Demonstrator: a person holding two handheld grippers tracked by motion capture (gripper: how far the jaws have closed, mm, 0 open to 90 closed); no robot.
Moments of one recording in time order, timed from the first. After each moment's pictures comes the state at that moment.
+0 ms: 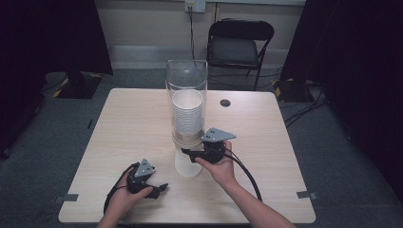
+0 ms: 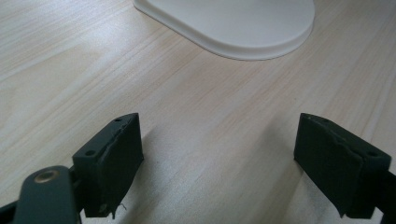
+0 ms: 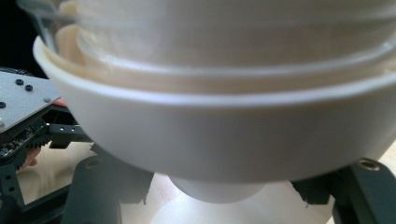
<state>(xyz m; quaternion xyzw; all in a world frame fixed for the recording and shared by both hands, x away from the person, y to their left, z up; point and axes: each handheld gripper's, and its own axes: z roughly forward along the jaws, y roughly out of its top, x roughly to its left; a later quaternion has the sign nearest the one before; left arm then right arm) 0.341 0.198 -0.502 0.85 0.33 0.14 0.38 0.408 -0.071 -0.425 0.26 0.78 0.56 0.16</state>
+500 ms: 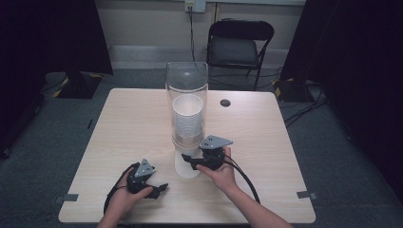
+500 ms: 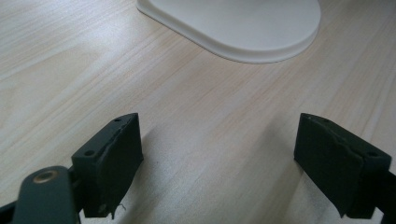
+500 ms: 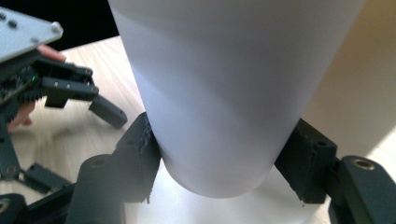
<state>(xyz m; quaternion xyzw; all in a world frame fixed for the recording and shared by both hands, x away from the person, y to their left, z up) 0.342 0.198 -0.501 0.86 0.32 0.14 0.38 0.403 -0.074 -0.450 0.25 0.80 0.52 0.15</state>
